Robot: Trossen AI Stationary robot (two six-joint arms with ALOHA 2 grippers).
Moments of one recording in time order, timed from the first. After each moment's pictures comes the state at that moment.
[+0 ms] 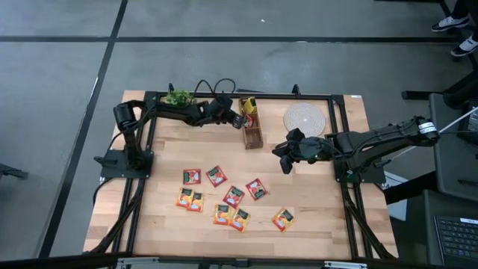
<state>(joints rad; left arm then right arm) 0.47 1.82 1.00 0.14 -0.15 -0.56 0.17 1.11 0.84 -0.34 0.34 0.78</state>
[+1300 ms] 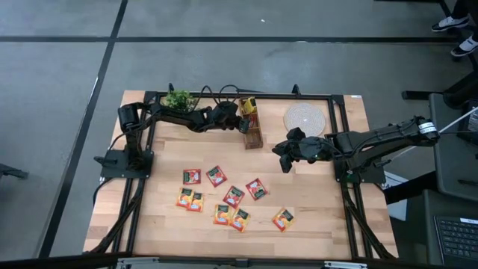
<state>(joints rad) 0.39 1.86 1.00 0.30 -0.06 -0.74 0.17 1.11 0.84 -0.34 0.37 0.78</state>
